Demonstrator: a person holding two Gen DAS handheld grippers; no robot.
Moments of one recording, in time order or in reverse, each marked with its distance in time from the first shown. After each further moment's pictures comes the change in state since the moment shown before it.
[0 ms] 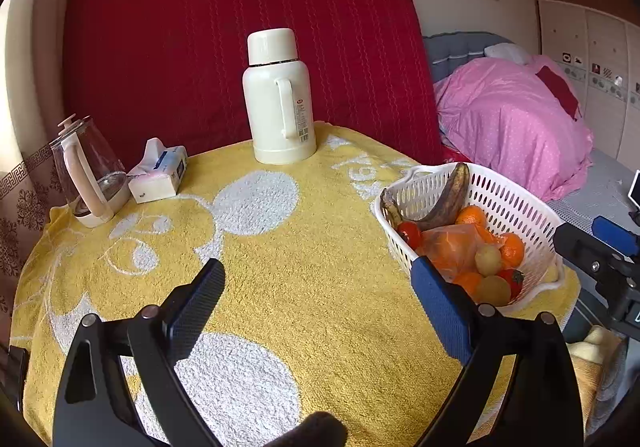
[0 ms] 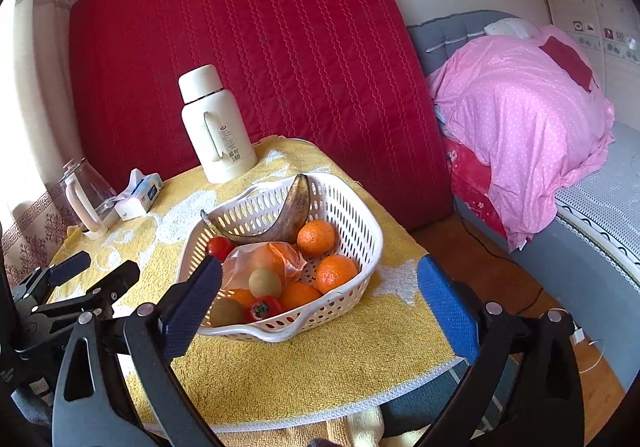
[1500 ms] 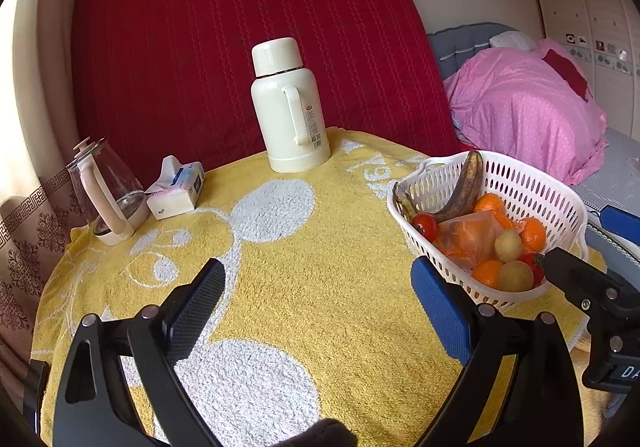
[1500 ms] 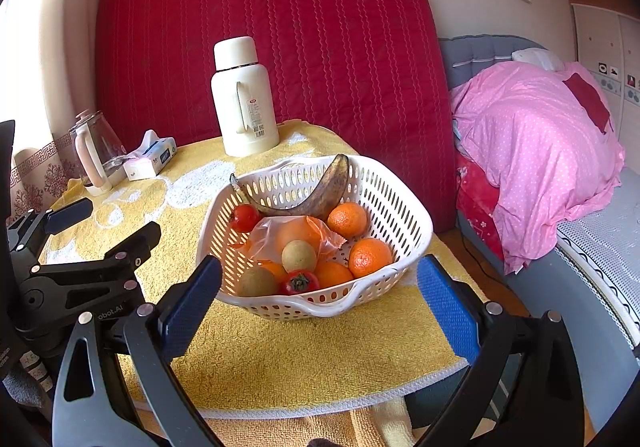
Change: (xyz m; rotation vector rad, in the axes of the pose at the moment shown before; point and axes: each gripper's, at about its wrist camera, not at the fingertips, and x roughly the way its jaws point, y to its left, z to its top) left arm 0.002 -0.009 -0.012 0.079 -0.039 0.084; right arm 0.004 0.029 -0.019 -0.138 0.022 0.005
